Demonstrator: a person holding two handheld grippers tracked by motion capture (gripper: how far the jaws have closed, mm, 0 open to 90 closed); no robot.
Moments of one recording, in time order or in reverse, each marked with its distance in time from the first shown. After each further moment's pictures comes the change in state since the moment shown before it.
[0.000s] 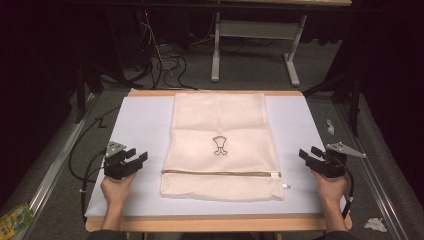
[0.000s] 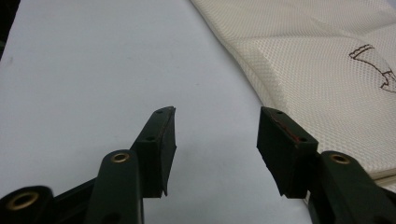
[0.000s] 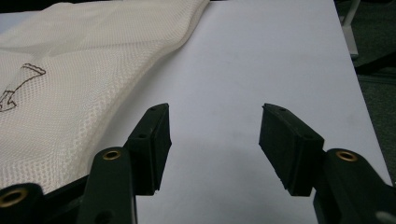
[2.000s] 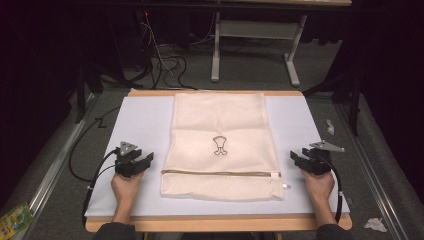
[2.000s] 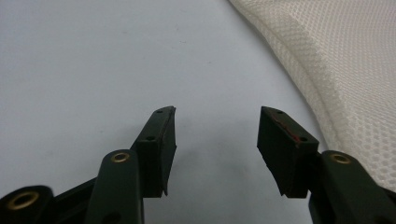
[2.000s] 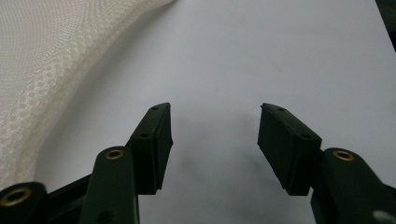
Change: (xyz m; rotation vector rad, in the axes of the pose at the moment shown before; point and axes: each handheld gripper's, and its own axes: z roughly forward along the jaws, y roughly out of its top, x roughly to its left) left arm -0.001 -0.013 0.040 0.051 0.060 0.028; right arm 0.011 -0.008 0.038 0.132 -0.069 -0.065
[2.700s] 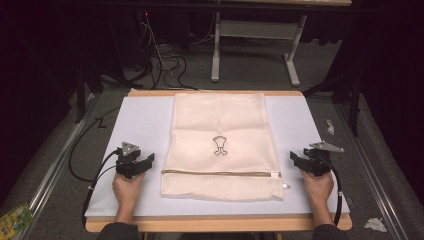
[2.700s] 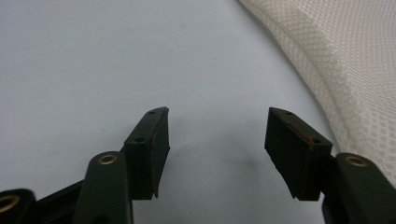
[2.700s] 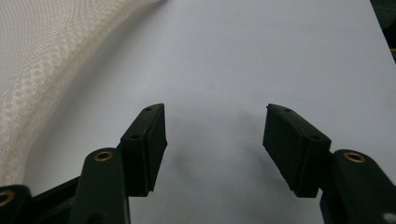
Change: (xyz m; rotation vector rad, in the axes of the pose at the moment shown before) left arm -0.003 -0.002 0.003 0.003 0.029 0.015; right arm 0.000 -0.001 0.002 0.005 -0.024 0.008
